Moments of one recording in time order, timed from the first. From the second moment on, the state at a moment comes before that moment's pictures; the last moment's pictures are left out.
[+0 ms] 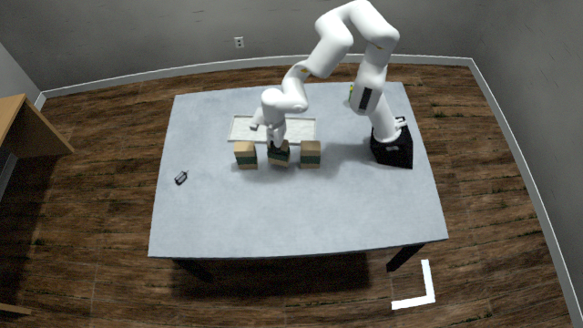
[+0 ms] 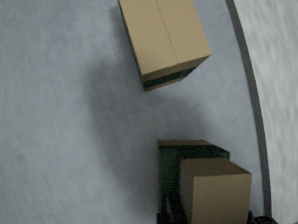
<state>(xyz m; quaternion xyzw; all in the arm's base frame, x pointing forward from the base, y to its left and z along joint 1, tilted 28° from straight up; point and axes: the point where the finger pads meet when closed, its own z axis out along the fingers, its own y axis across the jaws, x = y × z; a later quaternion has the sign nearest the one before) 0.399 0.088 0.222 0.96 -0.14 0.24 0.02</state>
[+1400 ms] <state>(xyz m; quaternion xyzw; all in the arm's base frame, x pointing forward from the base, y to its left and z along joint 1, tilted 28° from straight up) 0.385 -0.024 0.229 0.96 -0.15 0.24 0.03</state>
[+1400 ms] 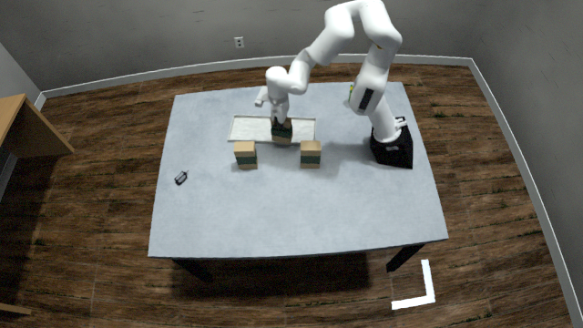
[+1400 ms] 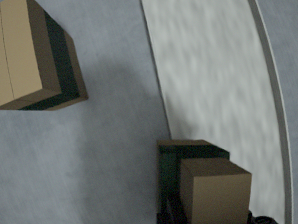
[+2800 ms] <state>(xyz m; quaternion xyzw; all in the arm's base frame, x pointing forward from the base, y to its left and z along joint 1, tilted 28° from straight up) 0.378 -0.101 0.234 0.96 -0.14 0.24 0.02</state>
